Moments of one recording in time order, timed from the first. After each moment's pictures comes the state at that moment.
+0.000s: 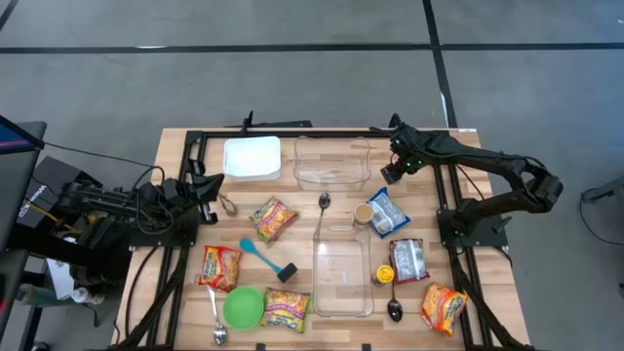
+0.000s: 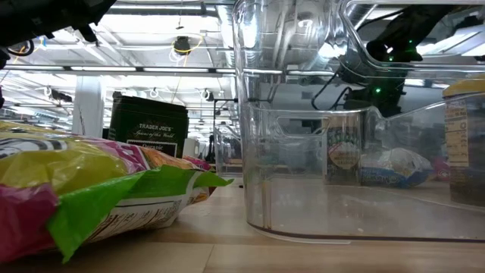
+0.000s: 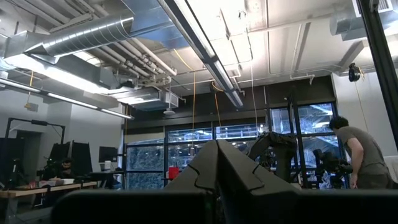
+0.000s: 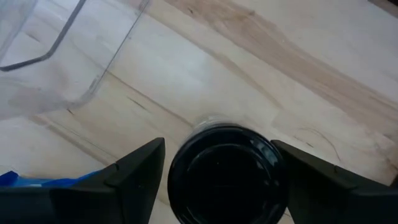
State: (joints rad) left arm -0.13 0.36 0.01 1.01 -0.40 0.31; right arm -0.72 1.30 0.77 -0.70 0.08 0.29
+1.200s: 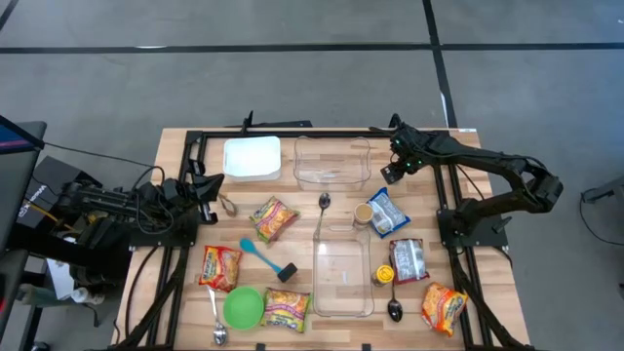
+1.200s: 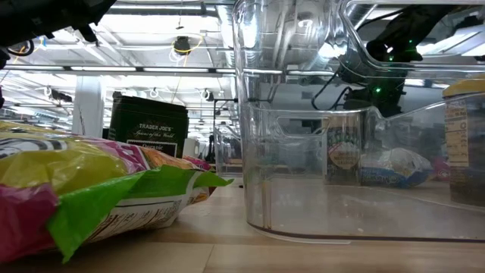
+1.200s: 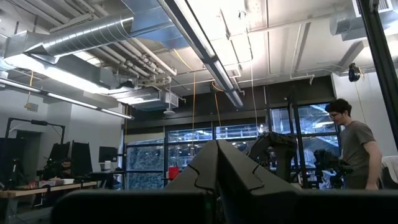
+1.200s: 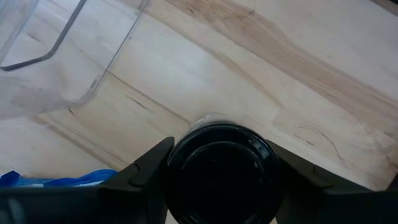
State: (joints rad) left arm -0.13 0.36 0.01 1.01 -0.40 0.31; right arm -0.72 1.30 0.77 -0.70 0.08 0.30
